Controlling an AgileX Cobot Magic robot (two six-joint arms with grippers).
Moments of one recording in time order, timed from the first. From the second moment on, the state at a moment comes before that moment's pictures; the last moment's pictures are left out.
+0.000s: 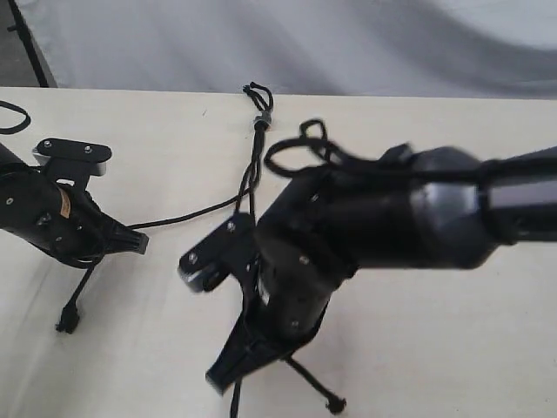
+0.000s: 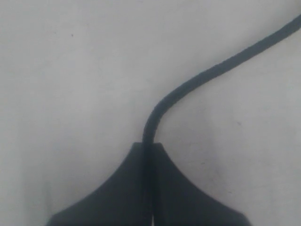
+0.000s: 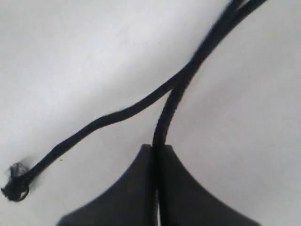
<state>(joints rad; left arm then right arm) -0.20 1.72 -0.74 0.33 0.24 -0.45 0.85 1.79 -1.04 -0.08 0.70 0.16</state>
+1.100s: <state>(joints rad) -0.20 1.72 -0.74 0.33 0.21 -0.45 0.26 1.67 -0.84 -0.17 0.36 0.21</state>
